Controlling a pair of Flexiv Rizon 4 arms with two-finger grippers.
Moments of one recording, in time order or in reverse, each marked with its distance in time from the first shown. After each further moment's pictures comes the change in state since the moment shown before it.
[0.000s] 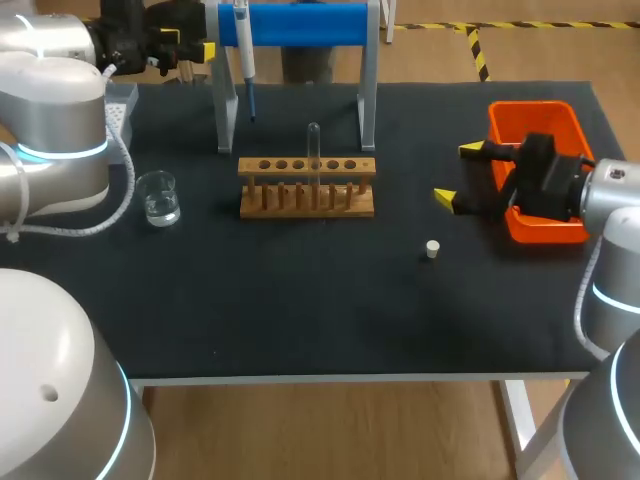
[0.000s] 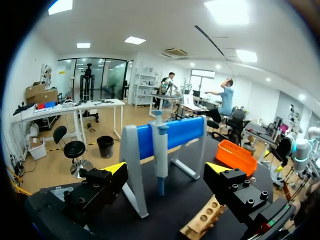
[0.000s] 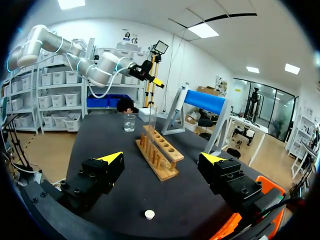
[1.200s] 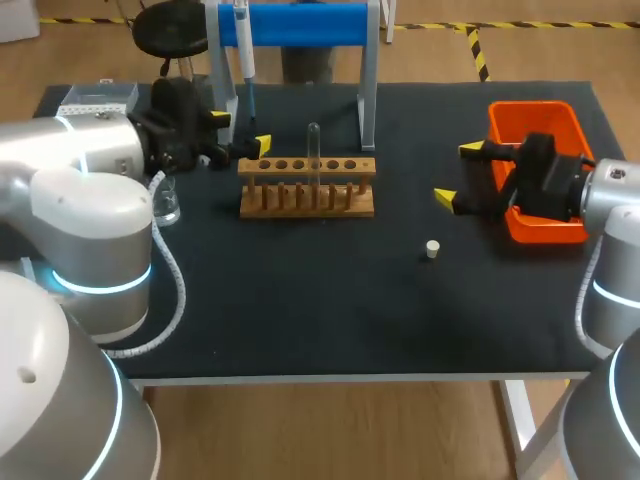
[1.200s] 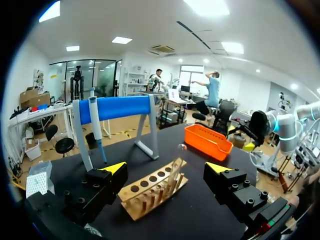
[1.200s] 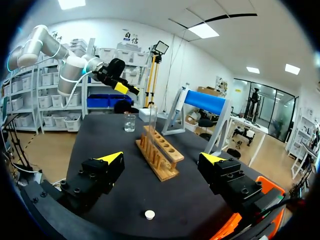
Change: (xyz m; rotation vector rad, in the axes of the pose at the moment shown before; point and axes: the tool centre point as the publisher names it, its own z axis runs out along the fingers) left arm 0.167 0.087 -0.041 -0.022 0.055 0.053; right arm 0.000 0.000 0.000 -0.001 0.001 0.000
